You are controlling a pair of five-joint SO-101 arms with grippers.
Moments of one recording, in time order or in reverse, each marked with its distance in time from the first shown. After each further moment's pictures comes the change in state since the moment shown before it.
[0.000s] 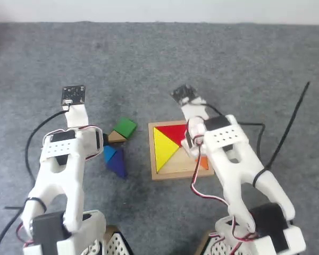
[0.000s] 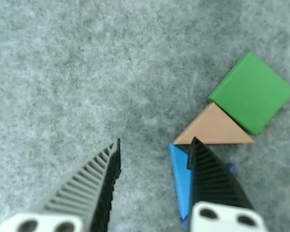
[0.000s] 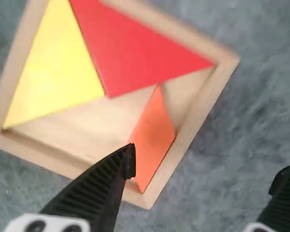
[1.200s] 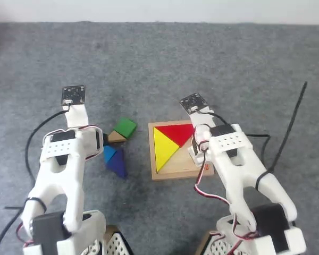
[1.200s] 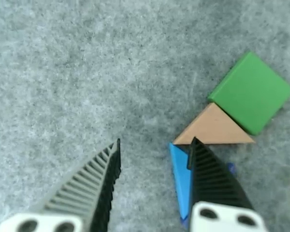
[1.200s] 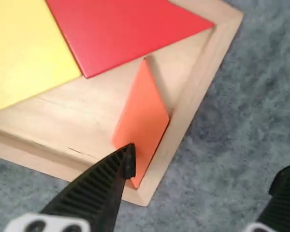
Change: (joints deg) left arm 0.0 0.0 0.0 0.0 0.0; right arm 3.3 0.8 5.7 -4.2 -1.3
